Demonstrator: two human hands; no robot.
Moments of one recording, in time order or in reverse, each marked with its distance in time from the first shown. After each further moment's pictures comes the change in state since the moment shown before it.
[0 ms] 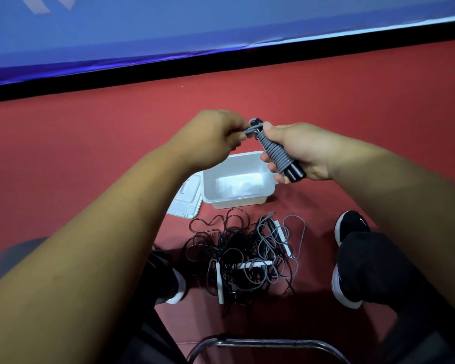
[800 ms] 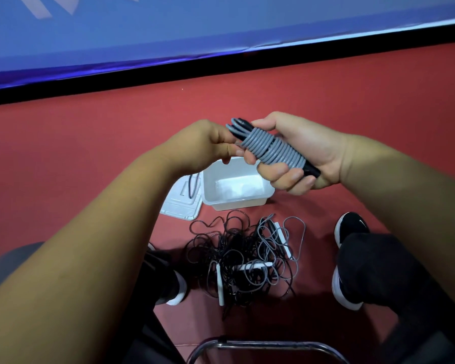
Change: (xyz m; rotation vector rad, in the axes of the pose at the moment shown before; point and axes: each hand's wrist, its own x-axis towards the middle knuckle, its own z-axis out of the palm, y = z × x) left_hand -0.013 -0.012 -0.004 -0.320 -0.128 -0.094; right_hand -0.035 -0.018 -0.004 0.093 -0.596 0.102
